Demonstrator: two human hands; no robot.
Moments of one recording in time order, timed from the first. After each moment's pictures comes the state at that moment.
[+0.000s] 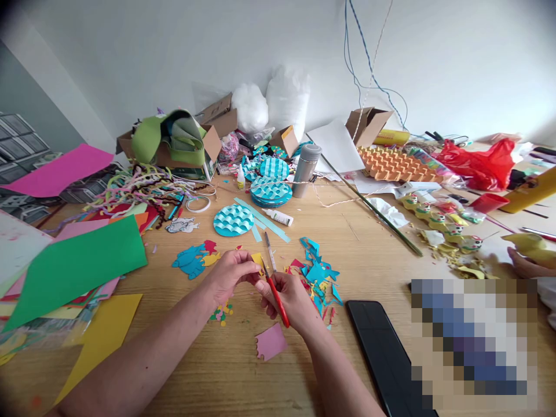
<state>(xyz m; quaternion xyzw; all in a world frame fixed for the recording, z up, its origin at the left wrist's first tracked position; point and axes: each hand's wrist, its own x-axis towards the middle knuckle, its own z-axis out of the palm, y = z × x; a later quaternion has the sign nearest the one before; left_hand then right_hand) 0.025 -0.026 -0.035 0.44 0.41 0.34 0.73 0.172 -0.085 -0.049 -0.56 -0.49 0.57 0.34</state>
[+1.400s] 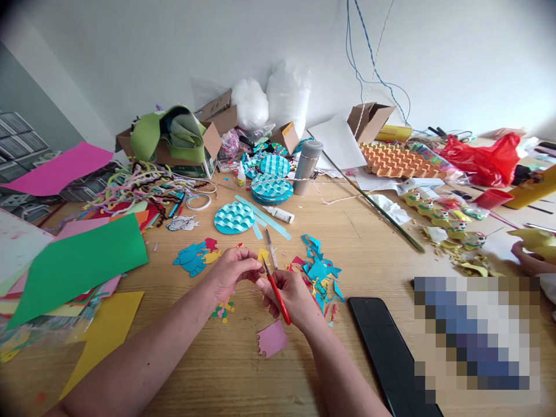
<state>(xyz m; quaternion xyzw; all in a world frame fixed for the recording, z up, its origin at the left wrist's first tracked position) 0.025 -0.024 -0.038 0.42 0.41 0.33 0.74 0.171 -0.085 -0.052 -0.56 -0.47 0.59 0.35</state>
